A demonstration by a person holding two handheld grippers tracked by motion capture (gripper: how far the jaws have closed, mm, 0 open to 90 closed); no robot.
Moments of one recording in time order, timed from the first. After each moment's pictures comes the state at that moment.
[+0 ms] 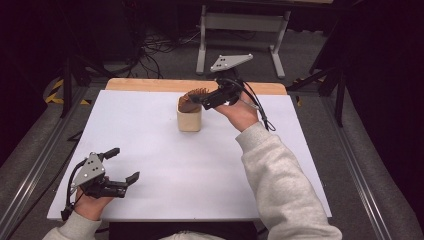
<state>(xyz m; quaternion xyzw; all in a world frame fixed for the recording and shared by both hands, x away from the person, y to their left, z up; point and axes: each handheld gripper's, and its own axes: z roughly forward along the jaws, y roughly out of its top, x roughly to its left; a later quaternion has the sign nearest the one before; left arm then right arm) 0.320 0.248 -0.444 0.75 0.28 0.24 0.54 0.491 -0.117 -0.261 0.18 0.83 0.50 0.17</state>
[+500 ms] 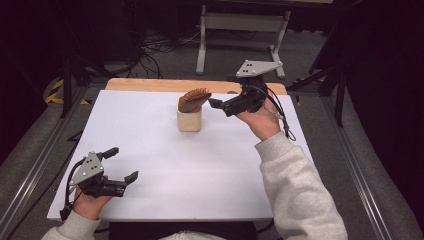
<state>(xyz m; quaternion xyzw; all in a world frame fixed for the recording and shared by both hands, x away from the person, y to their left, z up) 0.322 0.251 -0.443 0.75 0.29 0.23 0.54 0.460 -0.167 -0.253 0.19 0.81 0.52 0.19</state>
